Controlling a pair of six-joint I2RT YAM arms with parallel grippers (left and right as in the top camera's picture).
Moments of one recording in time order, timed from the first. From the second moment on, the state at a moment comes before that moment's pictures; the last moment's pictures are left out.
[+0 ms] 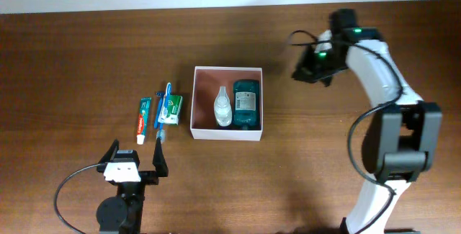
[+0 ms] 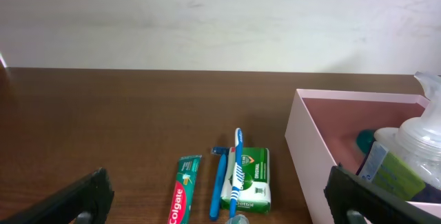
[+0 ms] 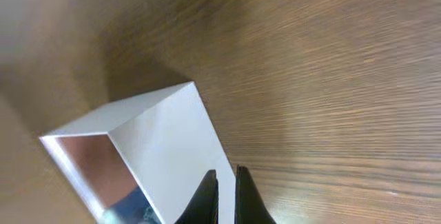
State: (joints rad) left arm -0.05 0.01 0.02 -0.08 -0.03 -0.04; right arm -0.04 2.08 1.70 -0.99 -0.58 0.51
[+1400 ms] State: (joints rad) left arm -0.05 0.01 0.02 -0.08 -0.03 -0.04; right arm -0.33 2.08 1.70 -0.94 -1.27 0.60
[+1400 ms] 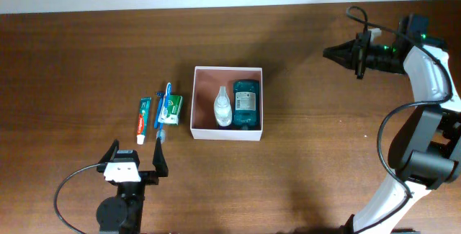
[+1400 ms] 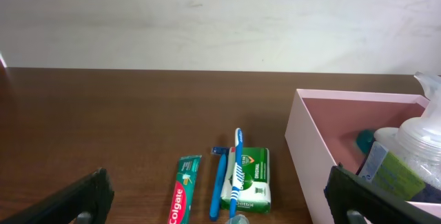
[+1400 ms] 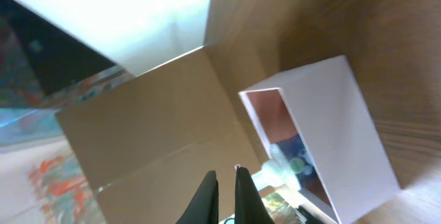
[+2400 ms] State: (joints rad) left arm -0.05 0.01 0.02 -0.08 -0.03 -0.04; right arm -0.33 2.08 1.70 -0.89 -1.33 0.58
